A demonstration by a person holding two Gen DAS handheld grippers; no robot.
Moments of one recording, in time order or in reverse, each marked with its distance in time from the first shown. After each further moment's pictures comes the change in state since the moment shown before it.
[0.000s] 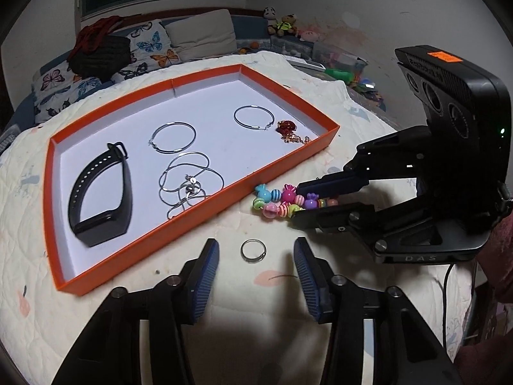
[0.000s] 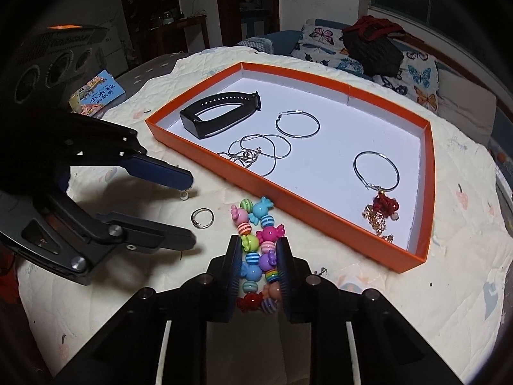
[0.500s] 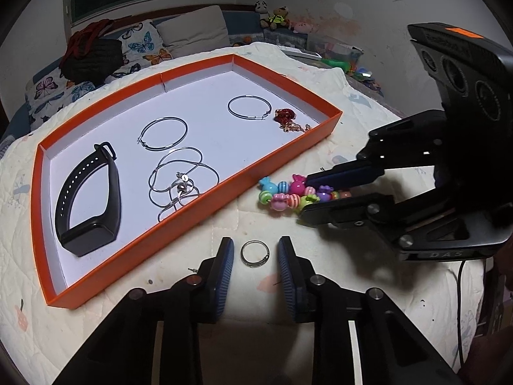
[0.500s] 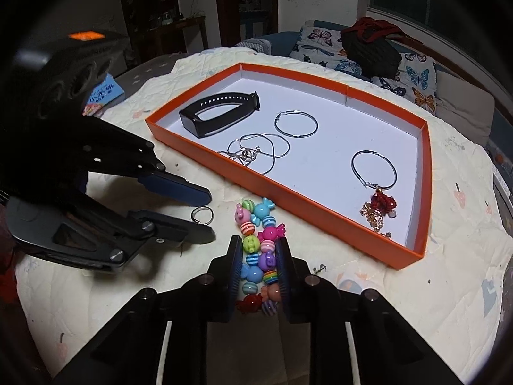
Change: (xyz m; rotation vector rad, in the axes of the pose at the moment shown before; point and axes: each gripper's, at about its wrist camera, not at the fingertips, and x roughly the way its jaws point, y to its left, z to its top) left arm 0.021 -0.002 0.001 0.050 0.019 0.011; right arm -0.008 0.001 -0.005 0.009 -0.026 -0.009
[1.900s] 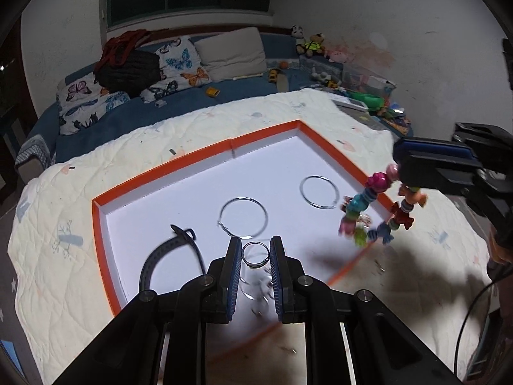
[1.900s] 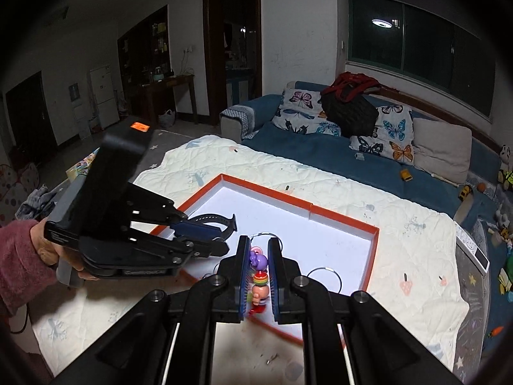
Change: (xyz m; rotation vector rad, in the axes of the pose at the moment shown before) left arm -0.047 0.067 0.064 -0.103 -0.092 0.107; right arm -0.047 -0.018 0.081 0.015 -0.255 -0.062
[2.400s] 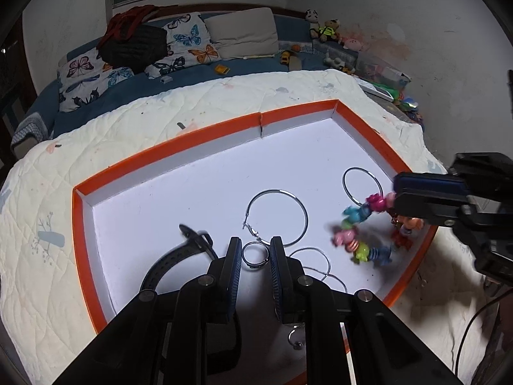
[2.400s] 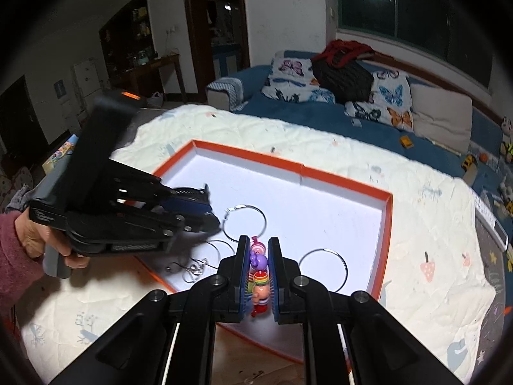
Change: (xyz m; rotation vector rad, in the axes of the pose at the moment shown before) left arm 0.062 0.029 0.009 -0.046 0.078 0.015; right arm 0.052 -0.025 -0.021 0.076 0.118 -0.012
